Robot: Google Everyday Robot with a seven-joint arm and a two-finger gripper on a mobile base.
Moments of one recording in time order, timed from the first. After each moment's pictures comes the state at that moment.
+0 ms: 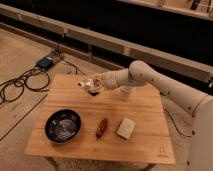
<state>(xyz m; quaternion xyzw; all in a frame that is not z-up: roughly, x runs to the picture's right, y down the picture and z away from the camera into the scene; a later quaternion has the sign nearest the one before) -0.064 -0.018 0.761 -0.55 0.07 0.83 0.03</state>
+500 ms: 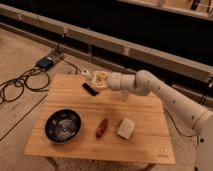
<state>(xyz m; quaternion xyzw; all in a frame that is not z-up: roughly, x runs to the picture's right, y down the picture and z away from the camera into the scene) -0.052 -0.036 0.753 -0.62 0.08 0.75 -0.21</state>
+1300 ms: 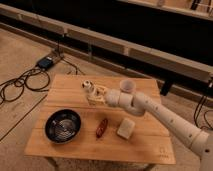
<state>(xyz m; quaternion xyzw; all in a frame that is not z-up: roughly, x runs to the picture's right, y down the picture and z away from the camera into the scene) -0.068 0.036 0.770 -0.65 0.09 0.70 -0.29</state>
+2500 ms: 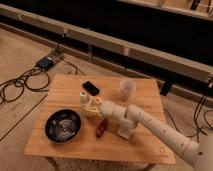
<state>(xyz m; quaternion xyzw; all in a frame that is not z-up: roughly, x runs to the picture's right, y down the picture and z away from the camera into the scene) -0.095 0.090 0.798 -0.66 0.10 0.68 -0.32</state>
